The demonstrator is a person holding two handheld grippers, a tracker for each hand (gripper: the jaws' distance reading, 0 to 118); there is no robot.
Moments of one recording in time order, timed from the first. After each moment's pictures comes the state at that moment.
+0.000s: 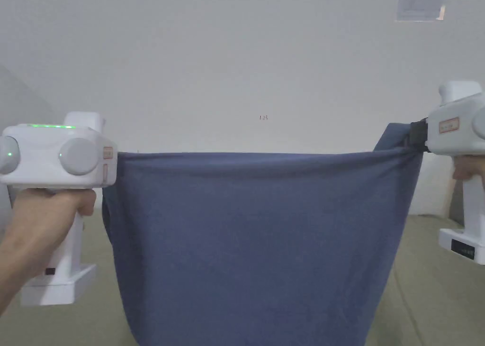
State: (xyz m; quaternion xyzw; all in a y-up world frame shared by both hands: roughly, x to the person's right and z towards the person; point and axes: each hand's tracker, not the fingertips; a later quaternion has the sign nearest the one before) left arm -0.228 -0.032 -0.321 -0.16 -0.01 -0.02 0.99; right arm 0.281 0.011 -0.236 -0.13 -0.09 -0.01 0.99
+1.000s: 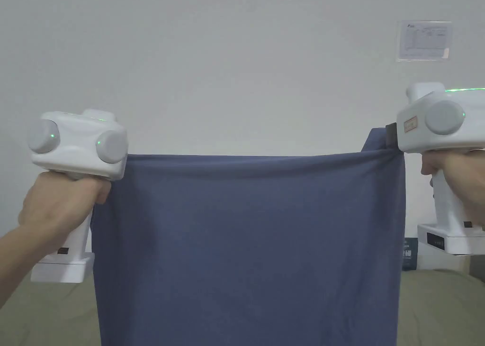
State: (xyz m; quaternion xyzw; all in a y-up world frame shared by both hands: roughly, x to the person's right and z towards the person) left arm -0.156 0.027 -0.509 -0.15 0.06 -0.08 0.98; right arm 0.293 0.066 -0.440 -0.11 -0.13 0.03 0.99
